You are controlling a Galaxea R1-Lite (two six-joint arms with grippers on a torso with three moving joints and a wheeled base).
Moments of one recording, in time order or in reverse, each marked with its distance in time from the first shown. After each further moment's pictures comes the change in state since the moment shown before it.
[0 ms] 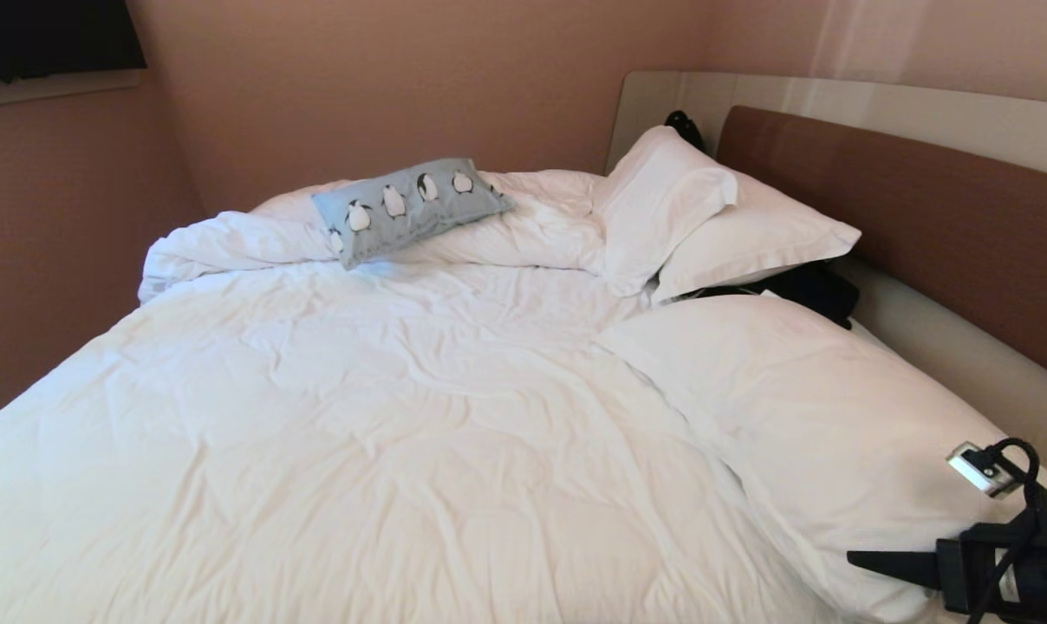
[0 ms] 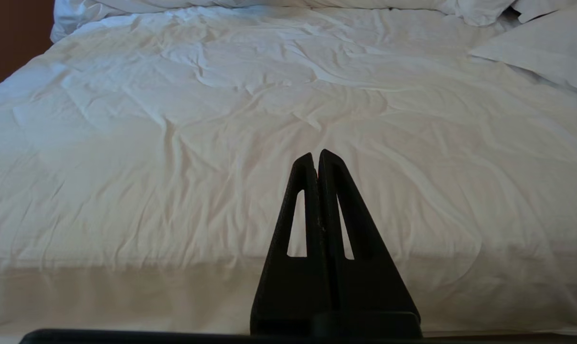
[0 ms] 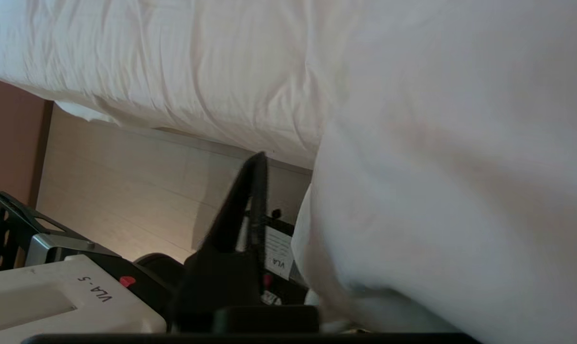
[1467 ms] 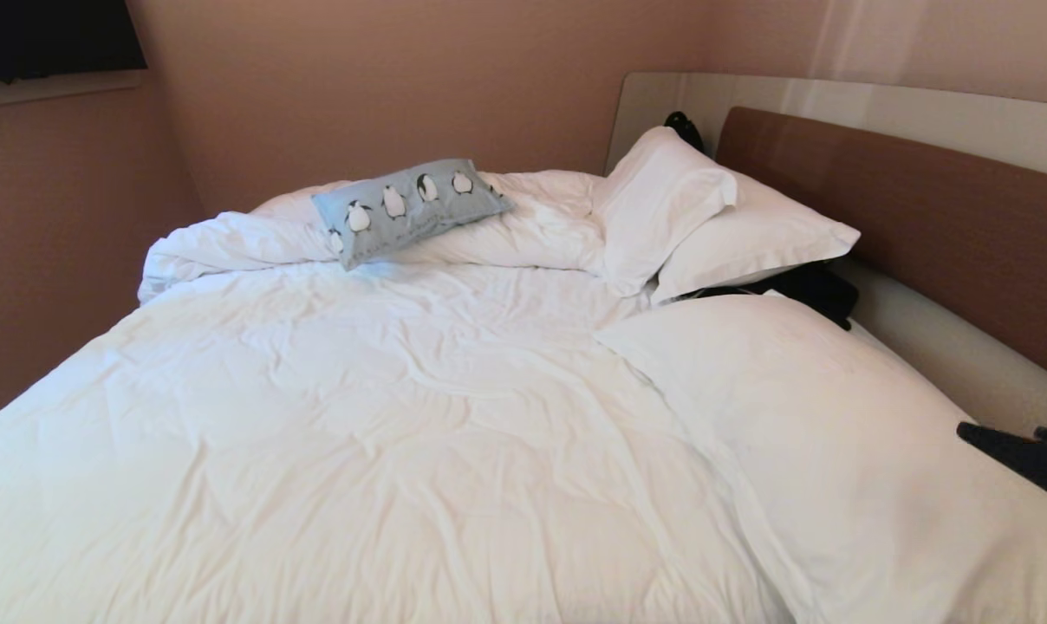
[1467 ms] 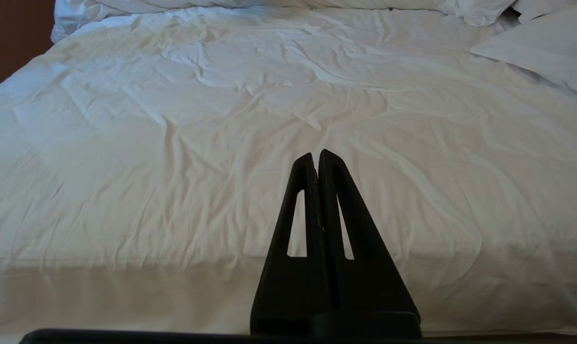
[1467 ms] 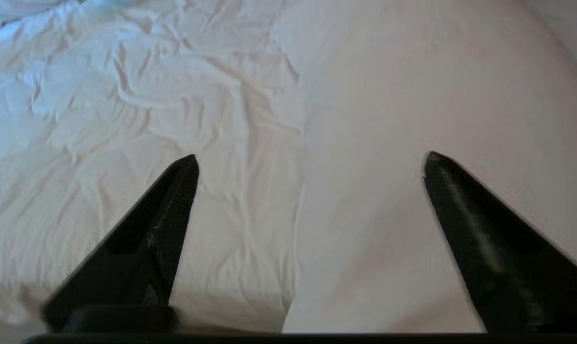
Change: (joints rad) left arm 0.000 0.000 0.000 0.000 -0.001 0.000; right arm -0.022 -0.532 -0.099 0.004 -0.311 0.191
